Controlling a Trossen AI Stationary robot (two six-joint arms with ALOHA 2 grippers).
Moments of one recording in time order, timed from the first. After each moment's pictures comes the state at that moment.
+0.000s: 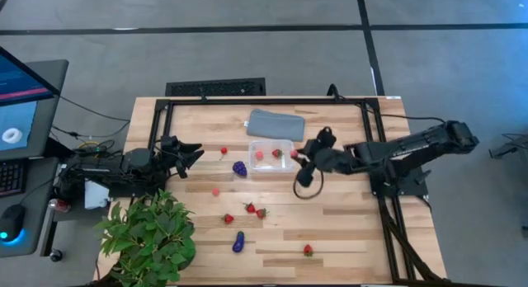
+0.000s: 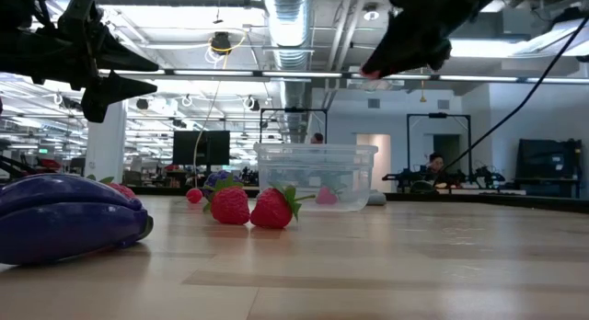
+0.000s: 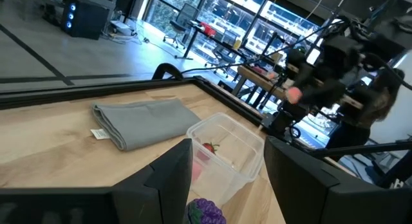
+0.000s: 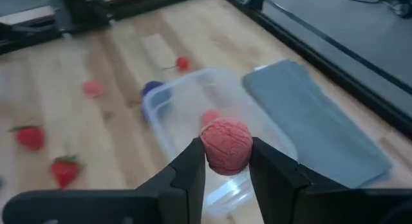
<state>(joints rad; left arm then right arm) -0.05 0.01 0.05 -0.06 -0.45 -0.52 0.14 1.26 0.86 -0.28 0.50 0.36</state>
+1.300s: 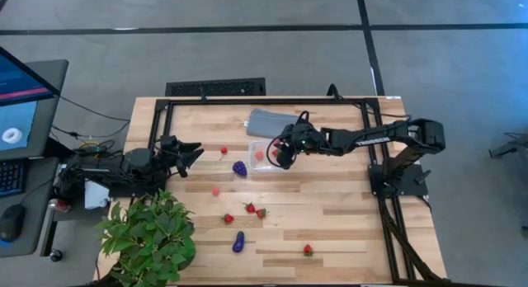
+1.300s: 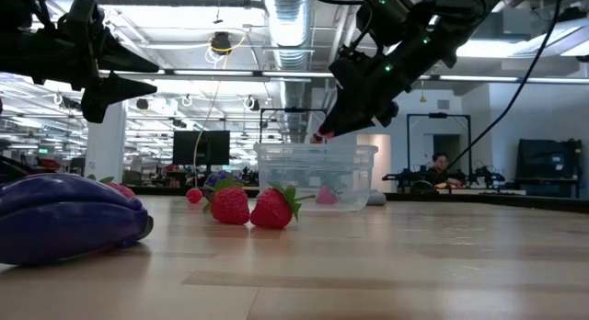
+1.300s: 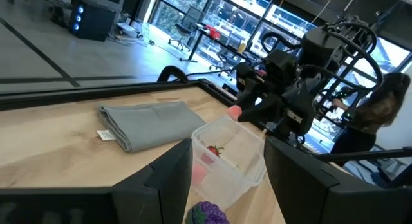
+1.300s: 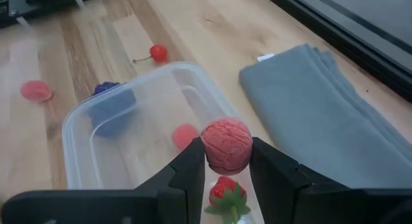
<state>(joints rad) -0.05 0.01 0.05 -0.06 -0.48 -0.53 -0.17 1.58 0.86 0.06 0.18 0.20</state>
